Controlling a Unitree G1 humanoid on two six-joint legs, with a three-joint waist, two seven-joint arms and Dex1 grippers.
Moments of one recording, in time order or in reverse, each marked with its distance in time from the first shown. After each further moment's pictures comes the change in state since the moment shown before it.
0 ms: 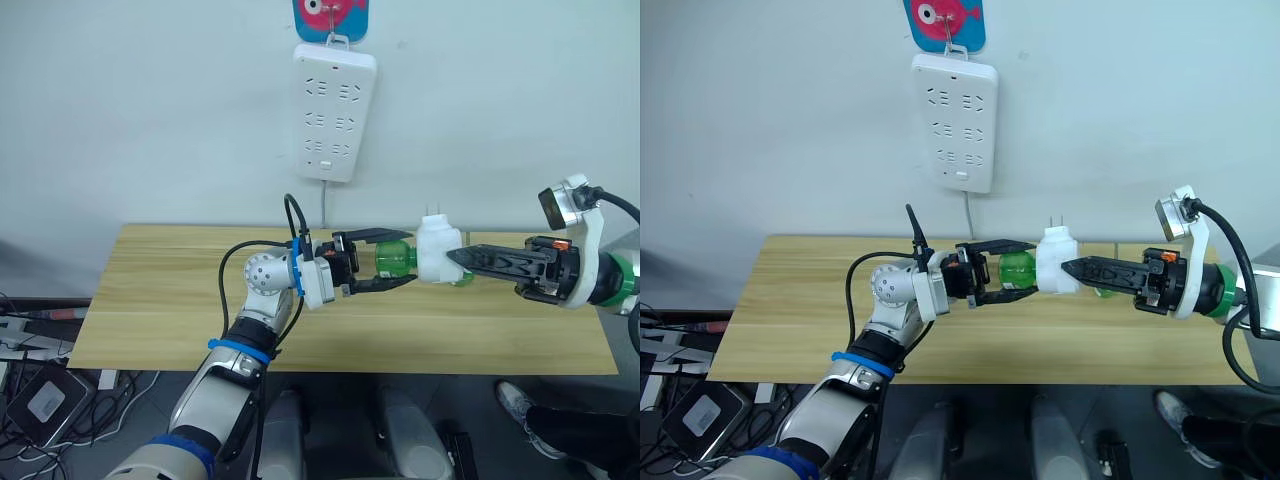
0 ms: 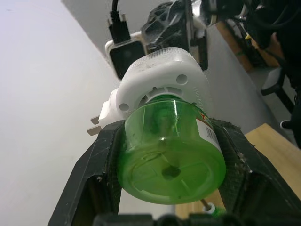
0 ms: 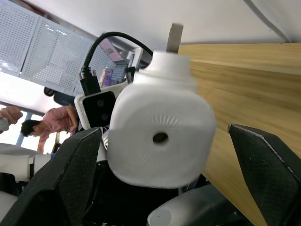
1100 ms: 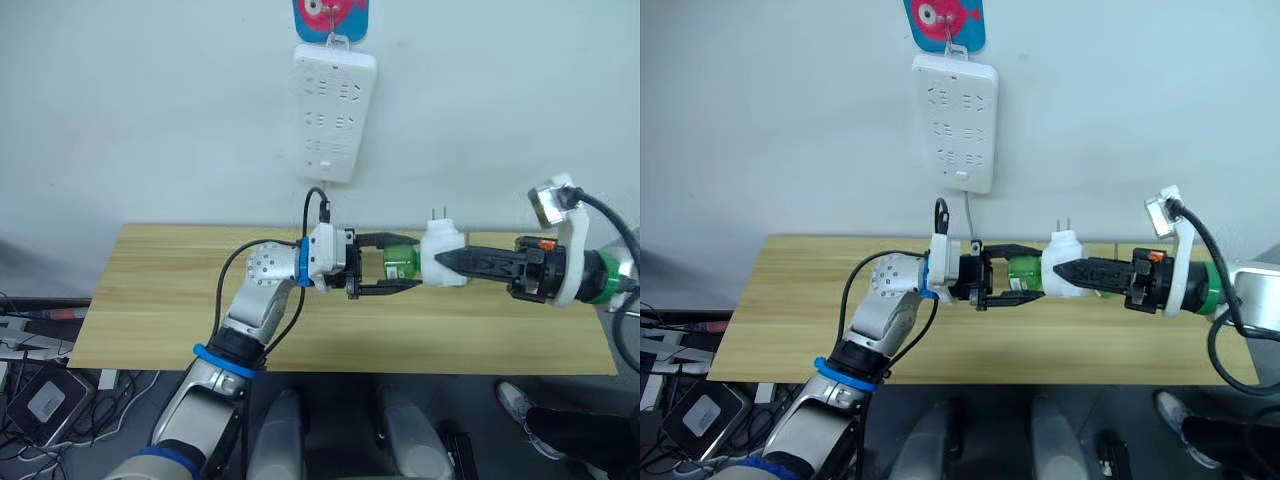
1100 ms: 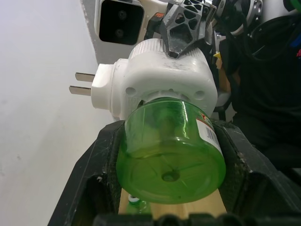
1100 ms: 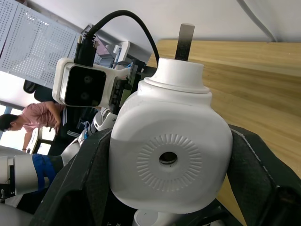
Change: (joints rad) left arm 0.112 0.062 -0.033 -0.354 -0.055 0.748 0.028; right arm 0.011 -0.019 0.064 -0.059 -0.009 -0.050 -0.084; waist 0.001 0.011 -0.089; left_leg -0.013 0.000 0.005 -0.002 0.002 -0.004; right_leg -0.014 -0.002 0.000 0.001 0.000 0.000
